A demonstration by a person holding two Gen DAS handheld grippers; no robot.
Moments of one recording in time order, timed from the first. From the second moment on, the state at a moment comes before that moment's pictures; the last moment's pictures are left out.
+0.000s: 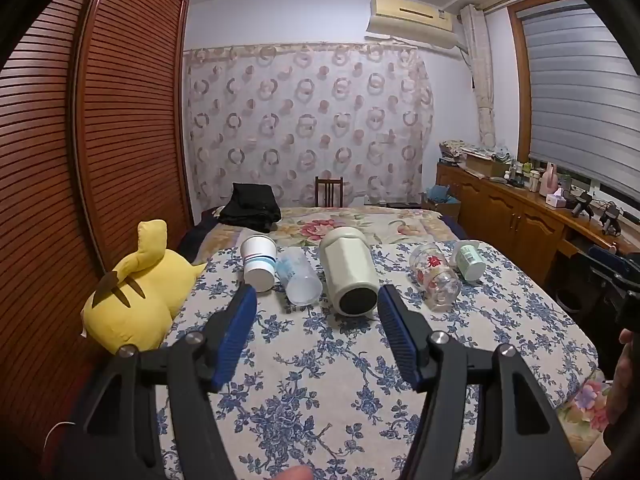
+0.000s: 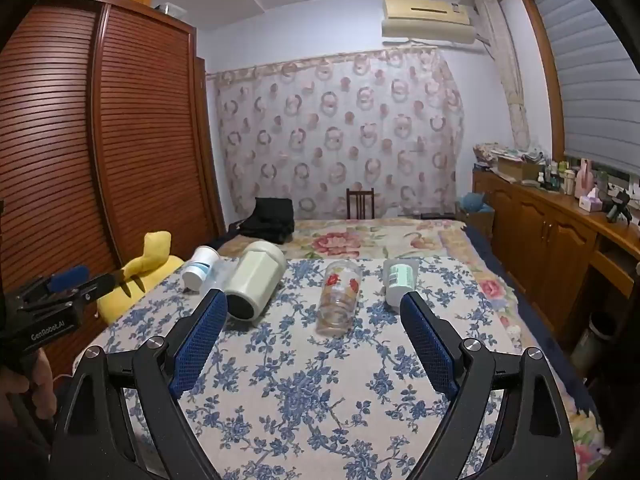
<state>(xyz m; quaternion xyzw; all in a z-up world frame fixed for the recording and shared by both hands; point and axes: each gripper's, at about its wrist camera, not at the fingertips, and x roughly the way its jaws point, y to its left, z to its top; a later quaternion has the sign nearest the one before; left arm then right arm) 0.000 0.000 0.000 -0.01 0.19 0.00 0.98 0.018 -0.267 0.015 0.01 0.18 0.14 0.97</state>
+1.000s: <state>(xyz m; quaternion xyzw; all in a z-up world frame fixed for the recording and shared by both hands) -0.001 0.001 0.001 -0.01 0.19 0.00 0.98 0.018 -0.265 0.015 0.01 0.18 0.14 0.97</state>
